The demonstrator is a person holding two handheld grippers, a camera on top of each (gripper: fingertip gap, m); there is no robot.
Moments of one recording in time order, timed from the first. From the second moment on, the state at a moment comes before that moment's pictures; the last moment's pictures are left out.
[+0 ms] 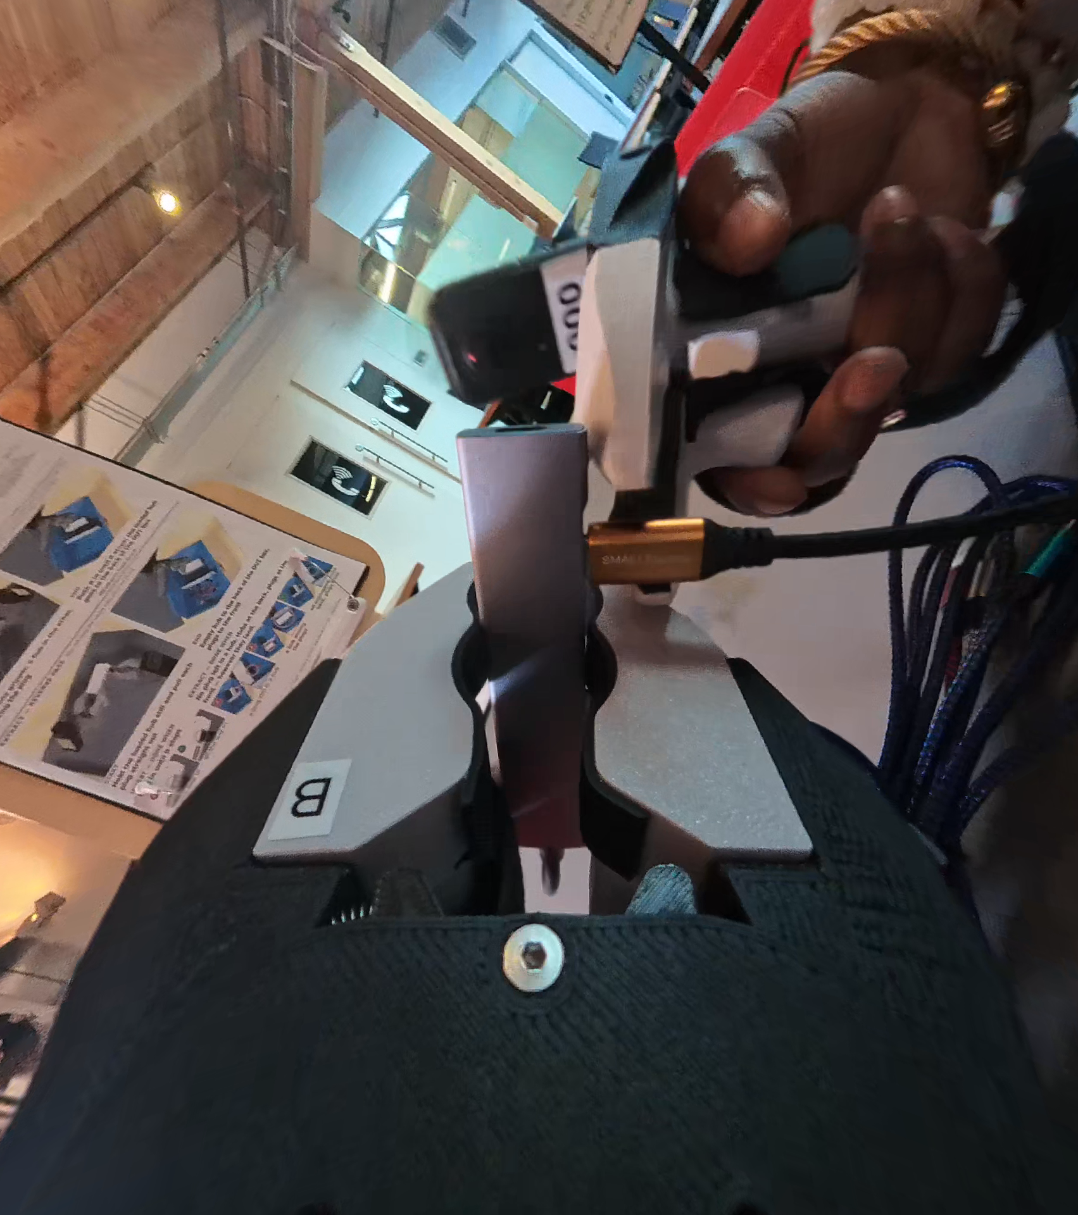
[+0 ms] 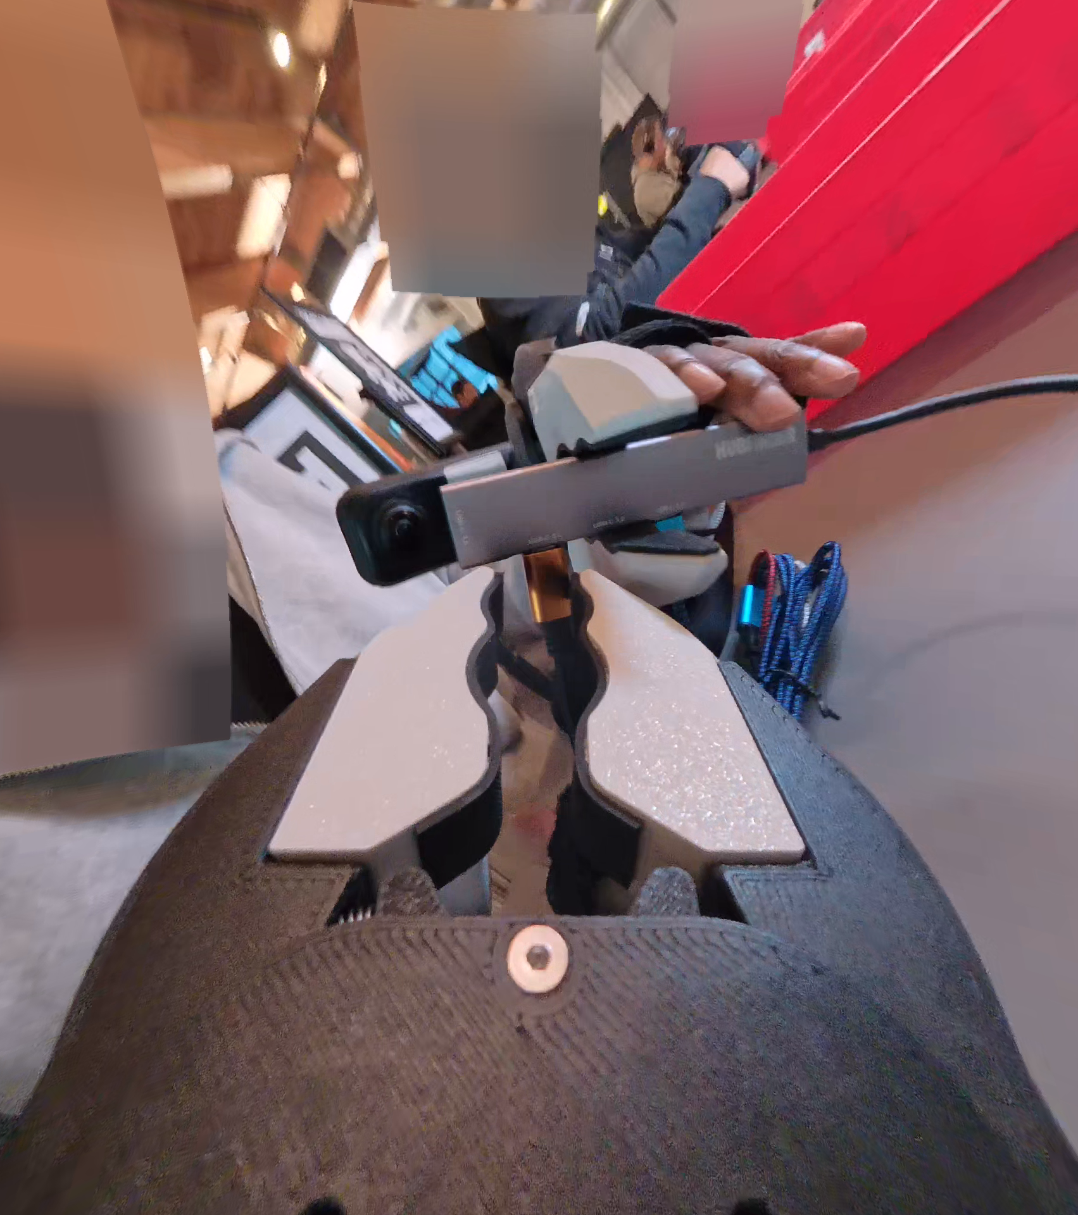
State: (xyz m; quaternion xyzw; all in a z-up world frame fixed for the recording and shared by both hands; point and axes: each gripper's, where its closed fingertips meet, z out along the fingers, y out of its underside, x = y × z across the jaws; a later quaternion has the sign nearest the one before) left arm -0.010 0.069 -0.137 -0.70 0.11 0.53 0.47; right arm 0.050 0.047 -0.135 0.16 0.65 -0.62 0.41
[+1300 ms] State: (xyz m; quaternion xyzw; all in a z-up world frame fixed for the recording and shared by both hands) left arm 0.012 0.062 -0.128 -0.68 0.08 0.41 0.60; right arm 0.102 0.009 -0.133 0.15 0.62 -0.56 0.53
